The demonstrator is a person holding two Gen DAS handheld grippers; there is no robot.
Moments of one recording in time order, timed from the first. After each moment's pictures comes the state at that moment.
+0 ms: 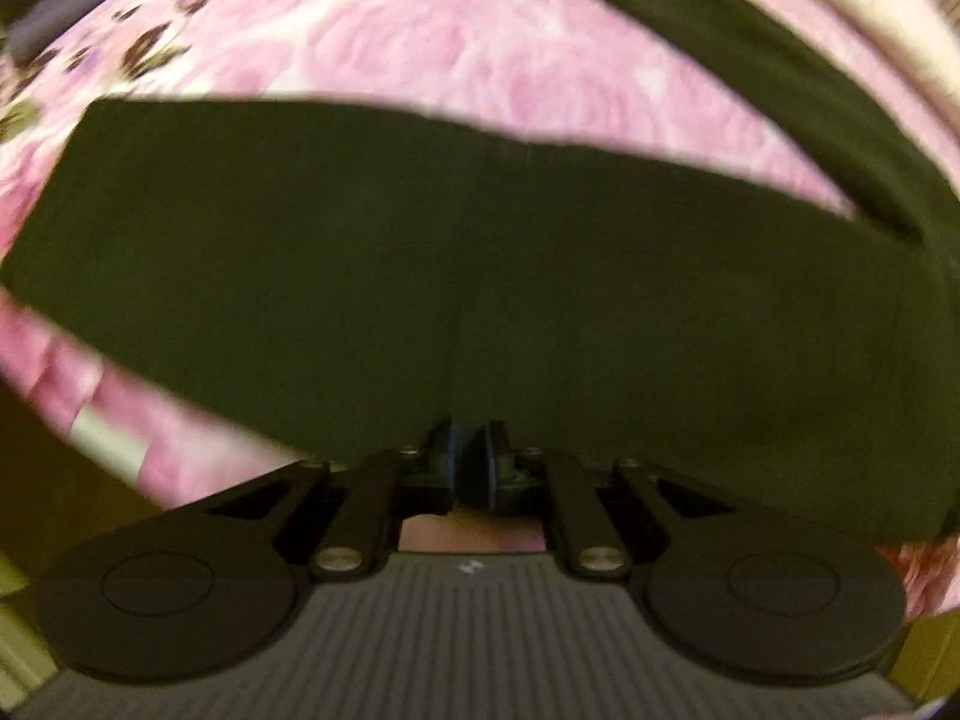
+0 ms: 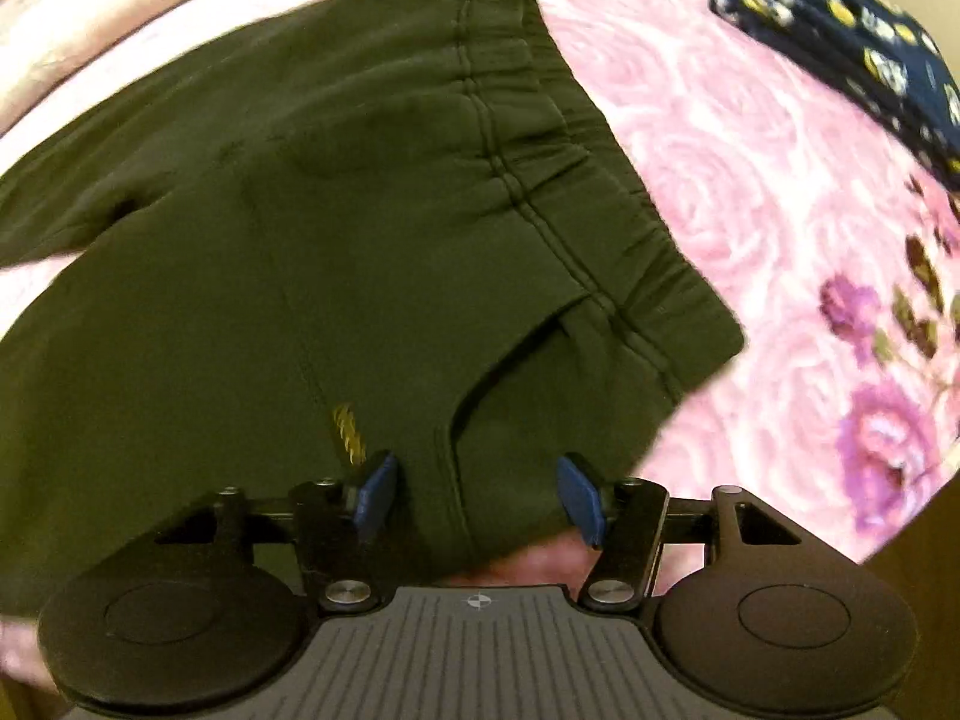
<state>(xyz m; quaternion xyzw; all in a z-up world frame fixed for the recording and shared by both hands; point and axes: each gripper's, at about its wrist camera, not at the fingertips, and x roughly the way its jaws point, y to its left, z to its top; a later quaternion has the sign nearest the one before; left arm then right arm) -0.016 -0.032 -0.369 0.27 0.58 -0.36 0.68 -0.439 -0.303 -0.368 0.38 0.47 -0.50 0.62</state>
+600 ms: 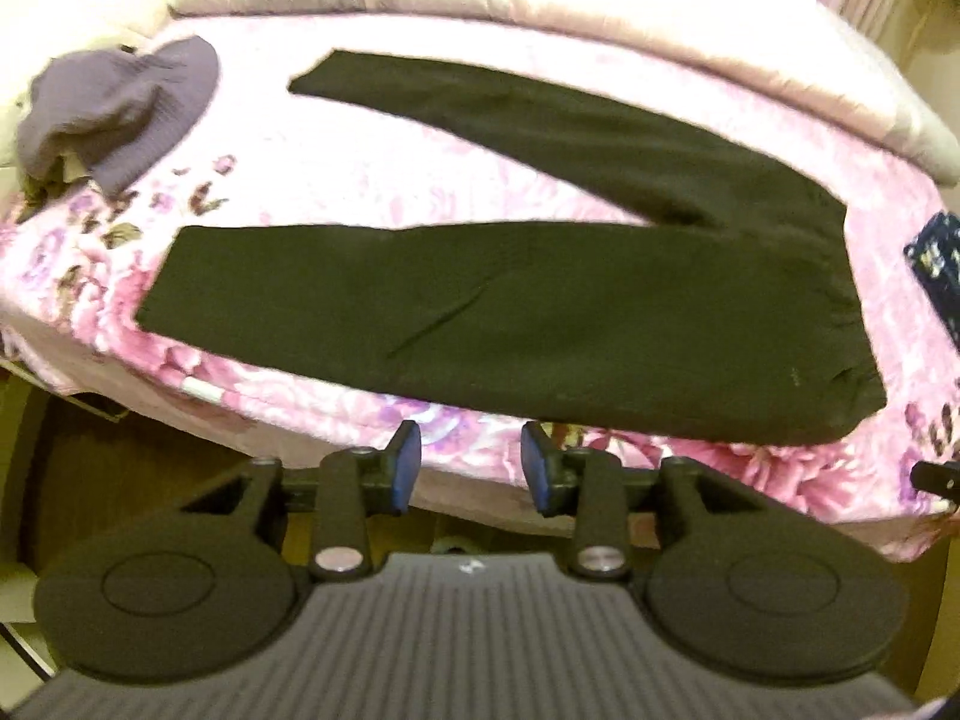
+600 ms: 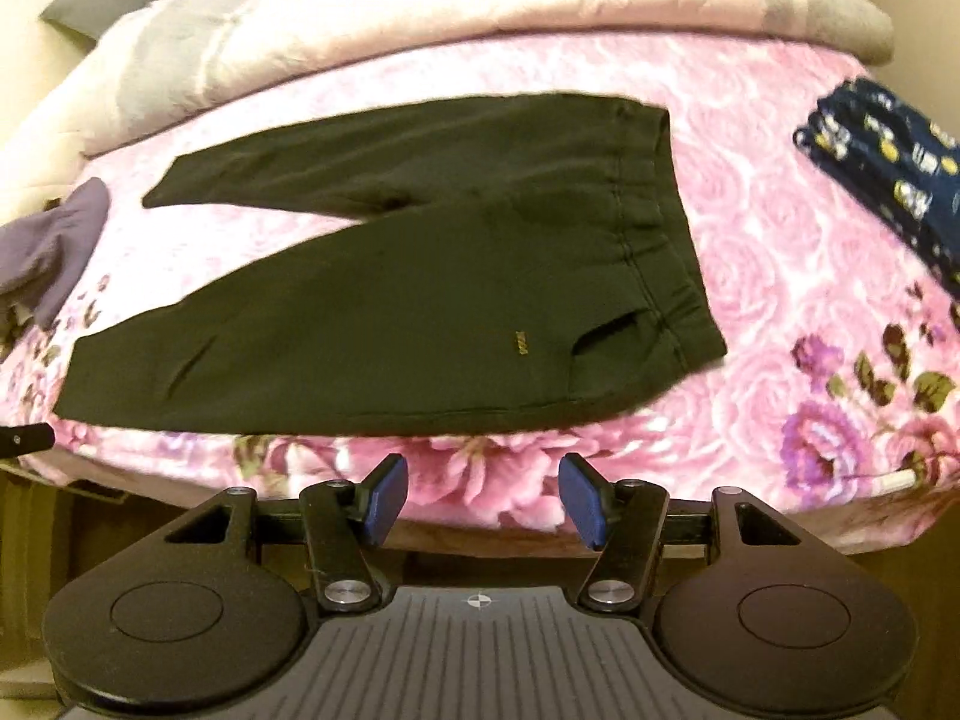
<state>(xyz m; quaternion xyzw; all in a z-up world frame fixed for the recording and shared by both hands) -0.165 0.035 -0.176 0.26 0.47 -0.42 0.74 -0.449 -0.180 -0.205 0.34 0.43 -0.39 0.74</state>
